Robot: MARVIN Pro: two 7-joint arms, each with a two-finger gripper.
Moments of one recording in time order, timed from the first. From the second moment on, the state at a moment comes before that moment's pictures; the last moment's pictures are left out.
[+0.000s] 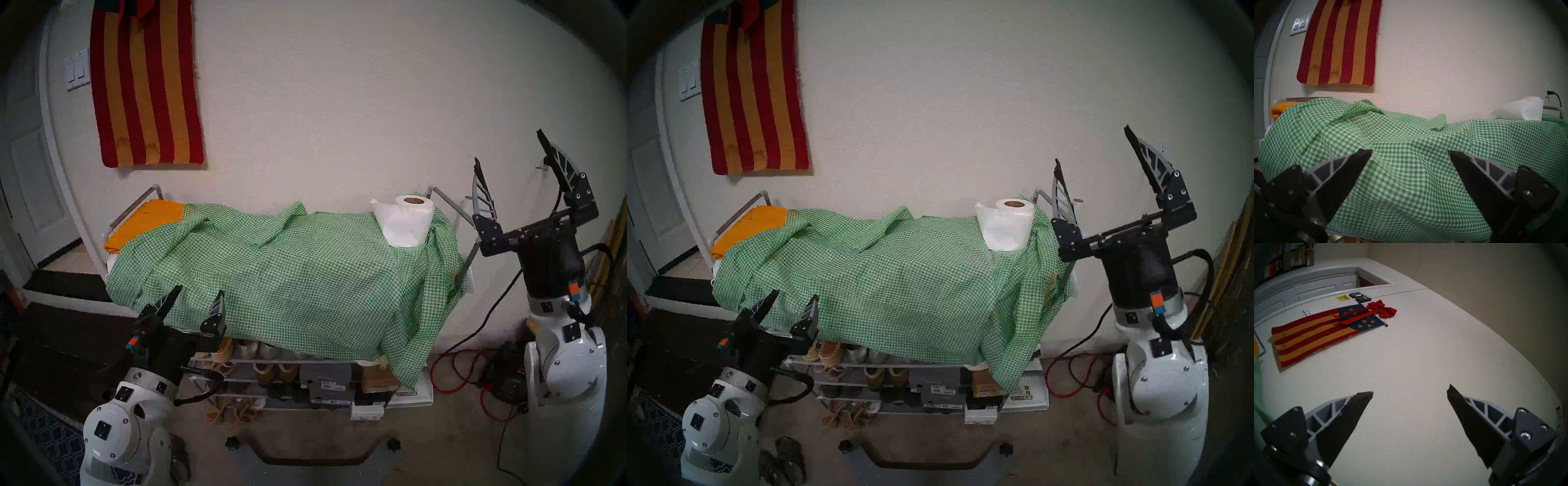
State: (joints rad) left arm 2.30 -1.59 -1.79 -2.35 -0.18 -0.02 -0.27; right arm -1.91 -1.26 1.94 -2.44 -0.26 -0.46 0.11
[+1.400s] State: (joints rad) left arm 2.30 -1.59 -1.80 -2.35 -0.18 -0.02 -0.27; right arm -1.44 -0.89 1.95 -2.38 -0.11 0.00 0.44
